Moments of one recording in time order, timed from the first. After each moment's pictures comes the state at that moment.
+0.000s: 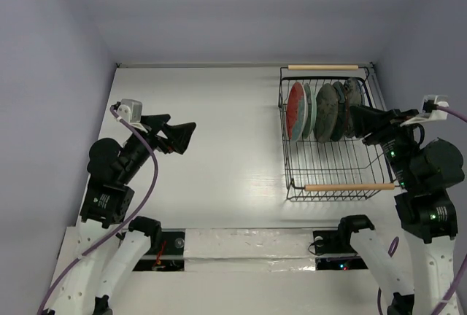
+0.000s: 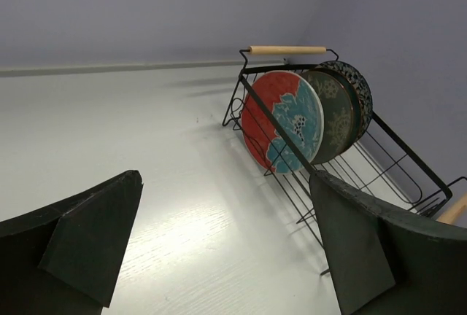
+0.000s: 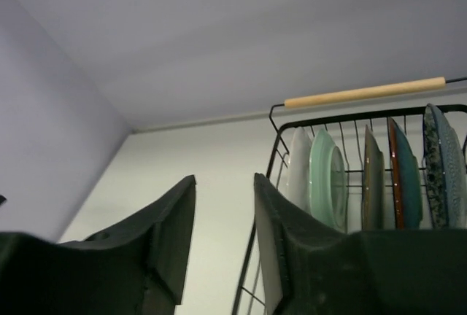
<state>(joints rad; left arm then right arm) -0.28 0.56 0.85 -0.23 0.29 -0.39 0.12 0.55 1.13 -0.42 -0.12 0.43</state>
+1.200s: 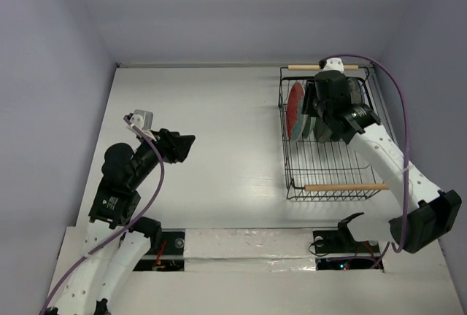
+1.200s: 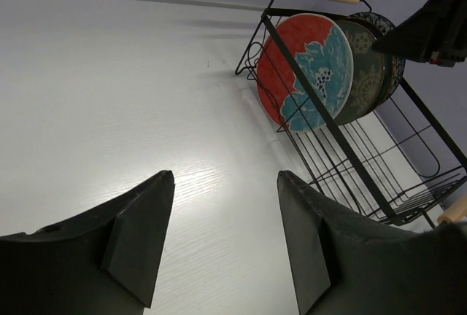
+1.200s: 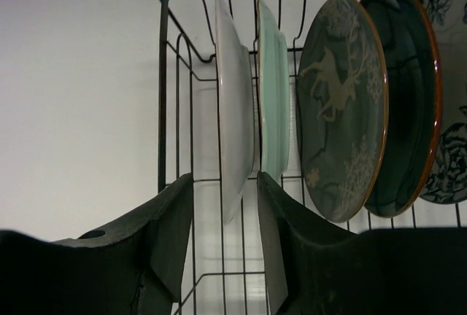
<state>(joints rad) -0.30 0.52 0.69 -0.28 0.26 -0.42 0.44 1.27 1.30 -0.60 0.38 0.33</state>
